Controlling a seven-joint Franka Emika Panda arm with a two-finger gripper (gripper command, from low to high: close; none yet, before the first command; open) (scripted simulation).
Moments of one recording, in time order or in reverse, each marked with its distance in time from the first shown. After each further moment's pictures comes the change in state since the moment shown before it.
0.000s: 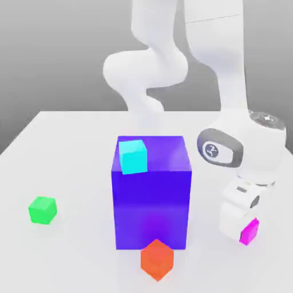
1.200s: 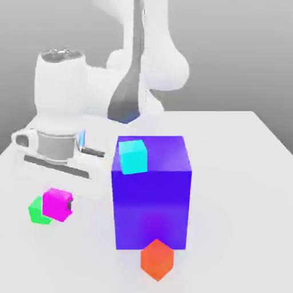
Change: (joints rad) arm -0.858 -0.444 -0.257 -0.083 0.339 -0.243 -0.103
